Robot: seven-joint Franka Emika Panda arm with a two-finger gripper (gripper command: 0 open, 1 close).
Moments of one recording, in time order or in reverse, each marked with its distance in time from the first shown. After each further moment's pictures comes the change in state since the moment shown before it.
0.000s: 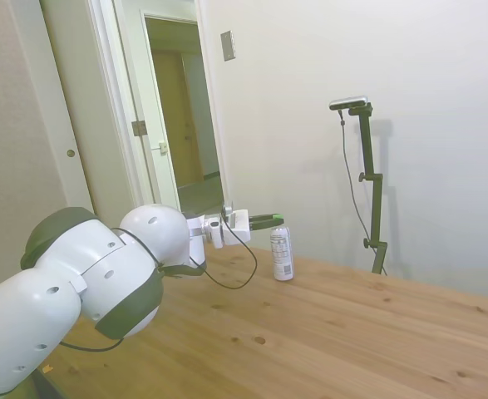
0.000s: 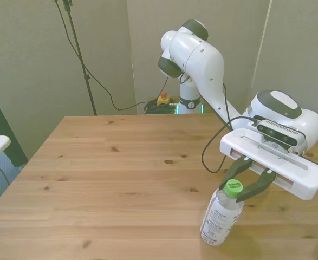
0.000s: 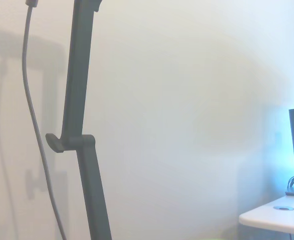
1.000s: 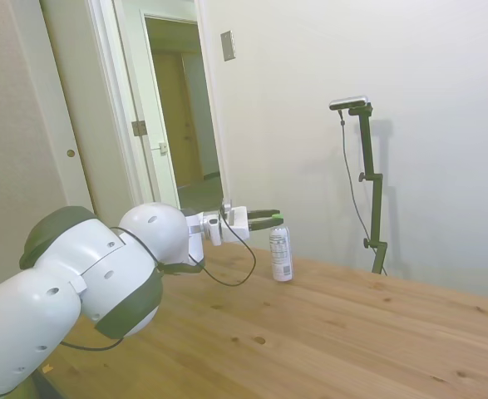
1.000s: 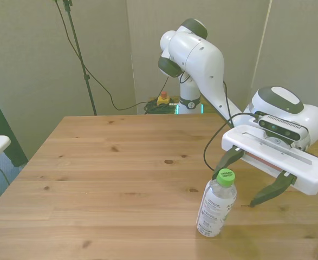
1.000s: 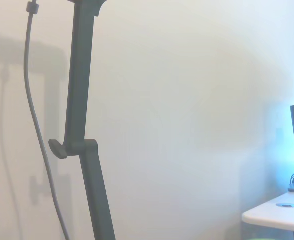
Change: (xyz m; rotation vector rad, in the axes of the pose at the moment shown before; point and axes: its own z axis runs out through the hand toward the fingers) arm 0.010 -0.011 -0.002 -0.005 -0.010 0.029
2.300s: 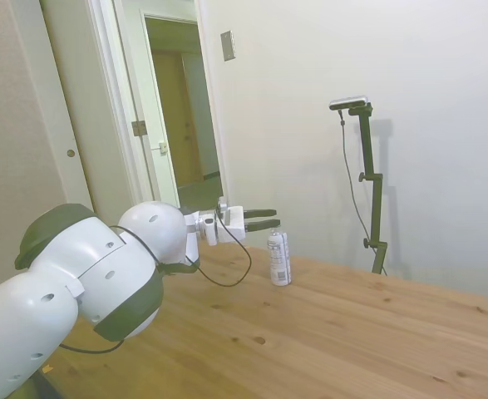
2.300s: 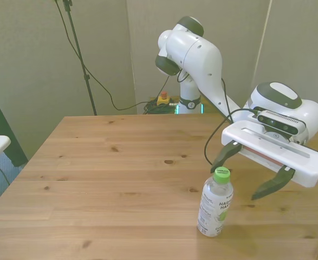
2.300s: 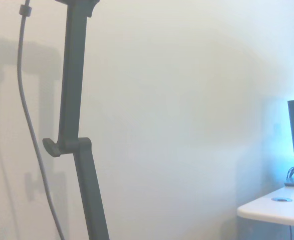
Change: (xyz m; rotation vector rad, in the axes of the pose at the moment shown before) arm 0.012 0.009 -0.013 -0.013 -0.015 -0.004
